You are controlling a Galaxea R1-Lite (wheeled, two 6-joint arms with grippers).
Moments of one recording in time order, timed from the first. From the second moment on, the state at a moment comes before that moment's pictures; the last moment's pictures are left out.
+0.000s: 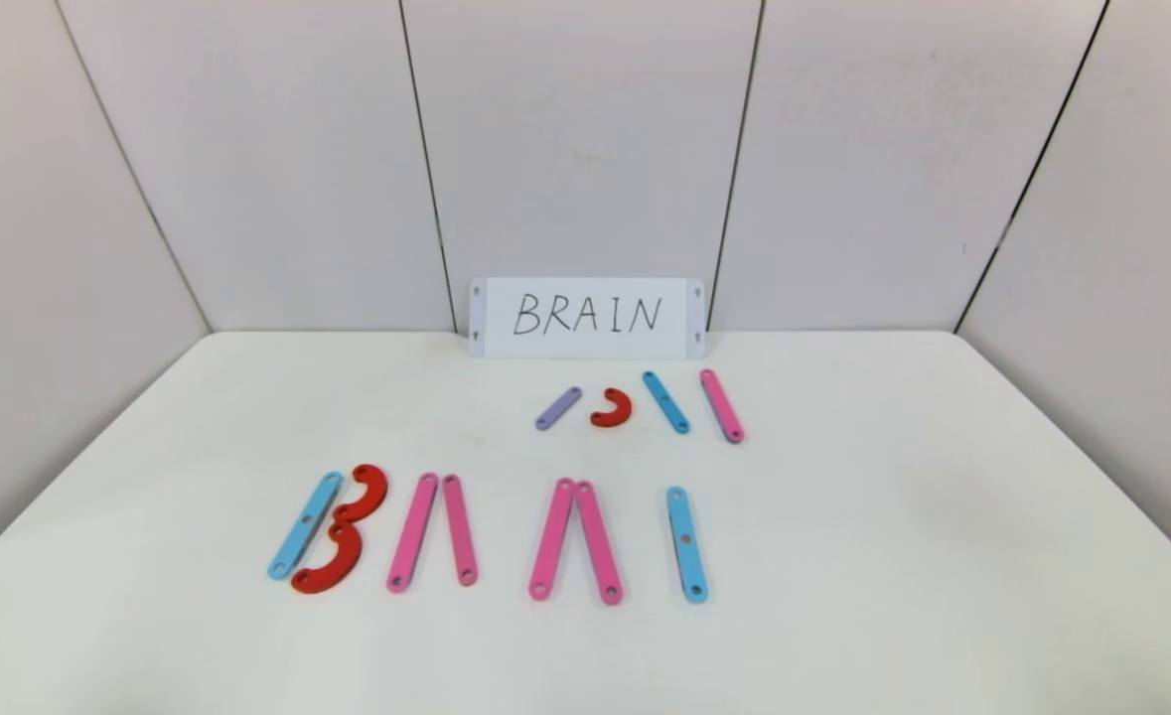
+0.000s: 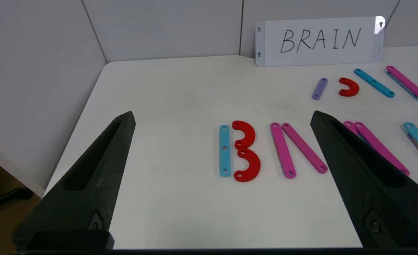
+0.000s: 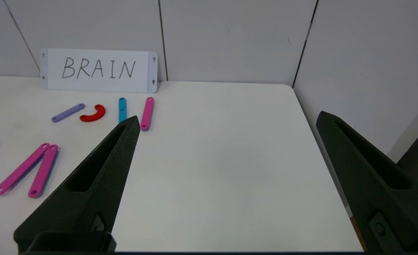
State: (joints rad) left arm 0.00 0.59 -0.57 0.02 -0.03 0.02; right arm 0.00 0.54 -0.59 0.03 0.02 0.00
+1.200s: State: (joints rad) left arm -0.20 1.51 -1.12 0.35 -0.07 0.15; right arm 0.18 1.48 -1.07 0.01 0.08 0.00
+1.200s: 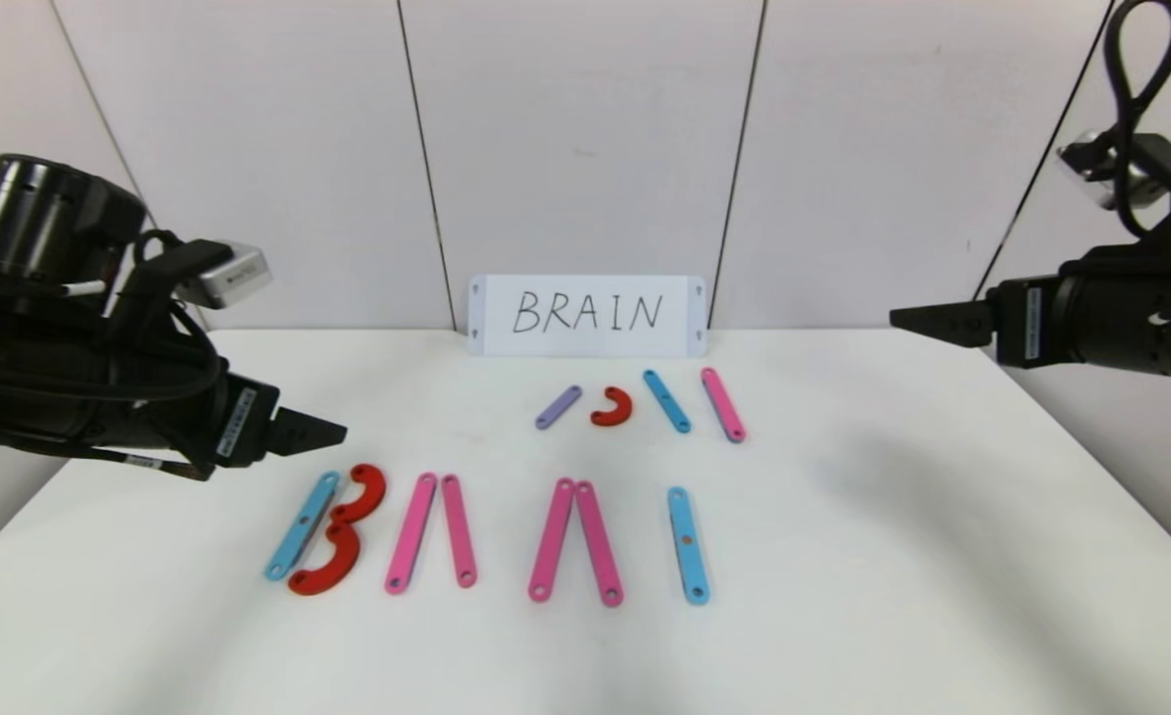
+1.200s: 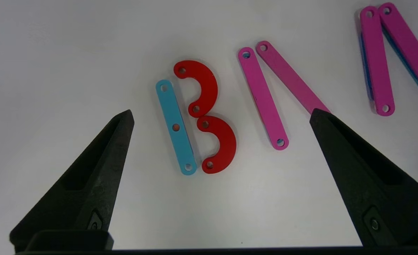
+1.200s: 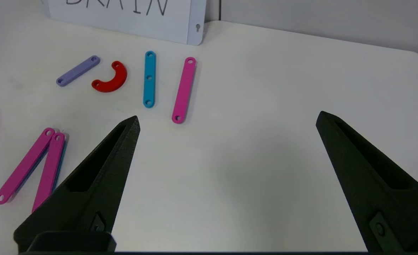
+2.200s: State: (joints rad) left arm -0.36 1.77 -1.06 0.32 -0.03 0.05; right arm 0.21 1.56 -1.05 0.01 0.07 0.00
